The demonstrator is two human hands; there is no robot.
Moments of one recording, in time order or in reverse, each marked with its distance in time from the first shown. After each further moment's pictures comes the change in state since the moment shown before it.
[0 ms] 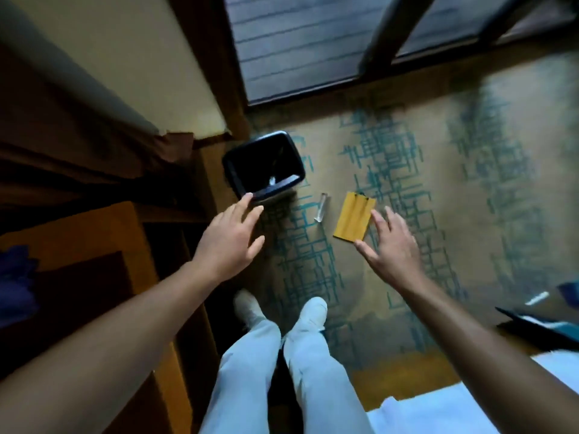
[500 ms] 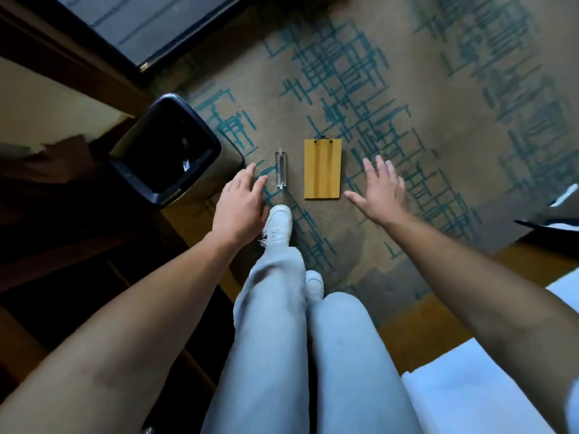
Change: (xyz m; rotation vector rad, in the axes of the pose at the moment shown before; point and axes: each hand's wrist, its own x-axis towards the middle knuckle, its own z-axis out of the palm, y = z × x) left_hand 0.165 0.110 0.174 0.105 -0.188 0.157; right_hand 0.091 0.173 0.151 0.010 -0.157 0.305
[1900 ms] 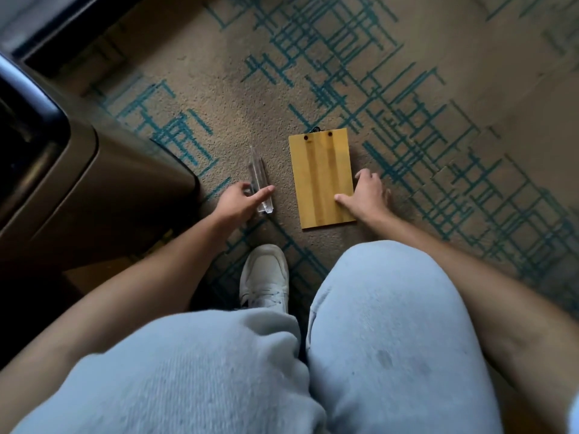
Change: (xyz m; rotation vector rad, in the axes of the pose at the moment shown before) left_hand 0.241 -0.069 0.283 -0.829 -0.132 -0.331; right_hand 0.208 0.005 0.258 0.404 0.145 0.297
